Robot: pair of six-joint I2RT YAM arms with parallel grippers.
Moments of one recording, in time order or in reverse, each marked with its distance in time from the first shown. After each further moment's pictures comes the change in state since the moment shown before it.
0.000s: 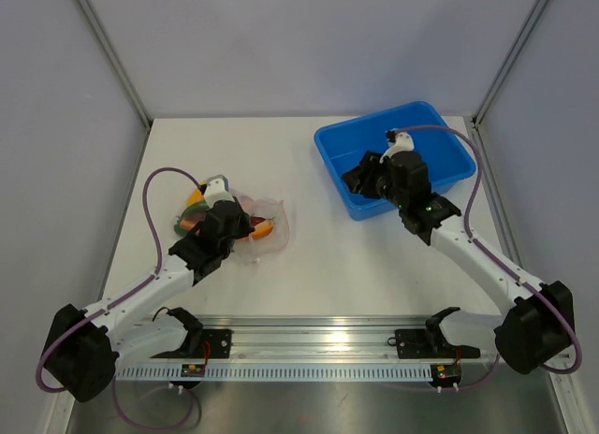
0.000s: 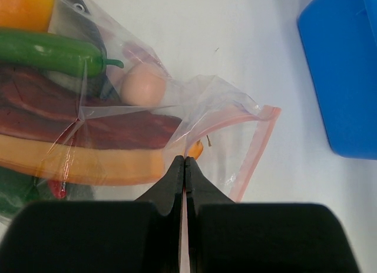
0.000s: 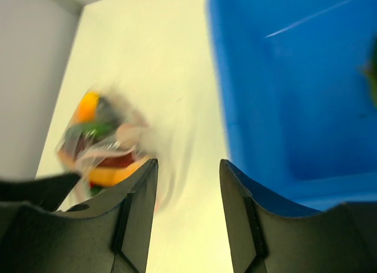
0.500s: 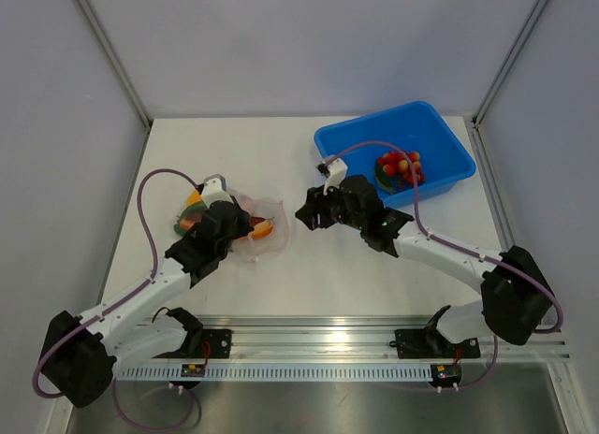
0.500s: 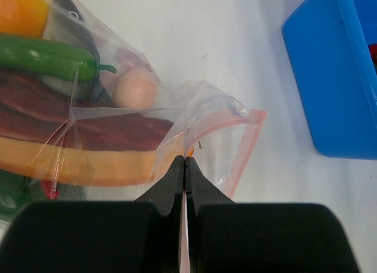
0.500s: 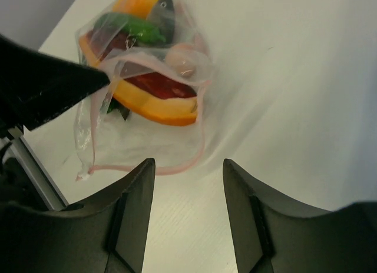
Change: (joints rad) left arm 0.000 -0.040 0.000 0.000 0.014 -0.007; right arm 0.305 0.134 -0.086 0.223 -0.113 -0.217
